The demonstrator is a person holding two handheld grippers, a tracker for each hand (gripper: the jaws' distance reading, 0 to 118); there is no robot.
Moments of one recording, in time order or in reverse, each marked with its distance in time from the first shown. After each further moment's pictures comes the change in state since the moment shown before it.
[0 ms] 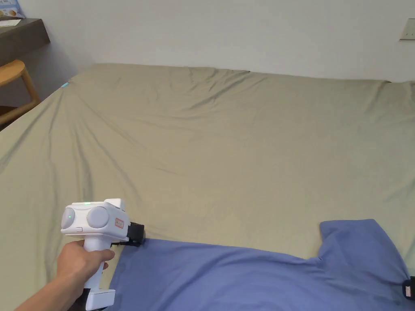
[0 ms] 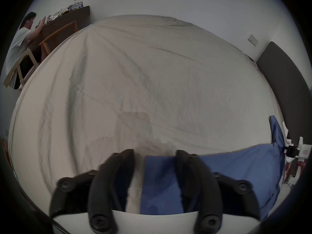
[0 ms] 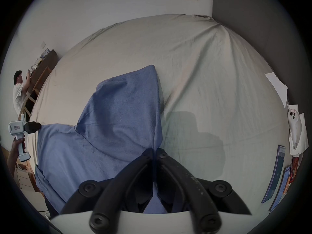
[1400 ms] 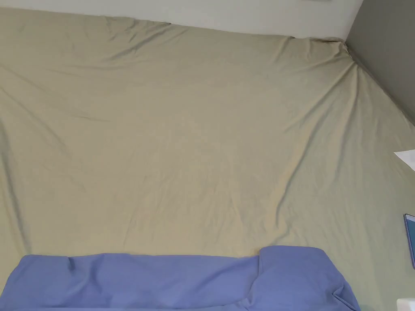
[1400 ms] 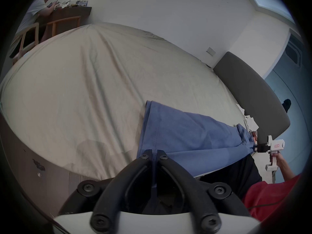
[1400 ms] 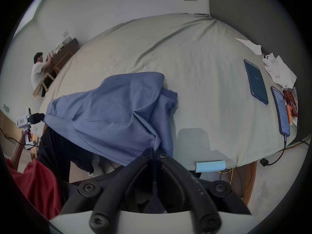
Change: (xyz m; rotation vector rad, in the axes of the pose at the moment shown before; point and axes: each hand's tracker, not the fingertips) left arm -0.084 -0.300 0.191 0.140 -0.360 0.015; right arm 0.065 -0.287 0.127 0.004 0.094 0.074
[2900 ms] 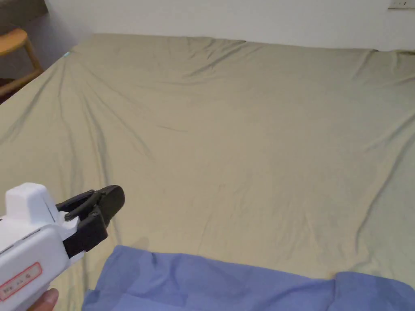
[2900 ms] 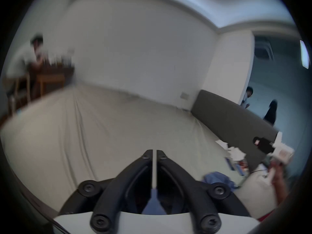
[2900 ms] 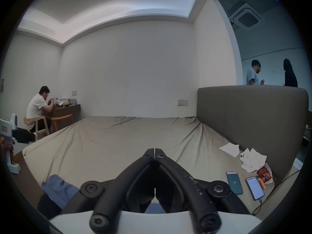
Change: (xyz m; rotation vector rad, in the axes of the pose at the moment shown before) left arm 0.121 0.089 0.072 0.496 -0.102 -0.146; right arm -0.172 0.071 0.125 0.934 -0.207 0.085
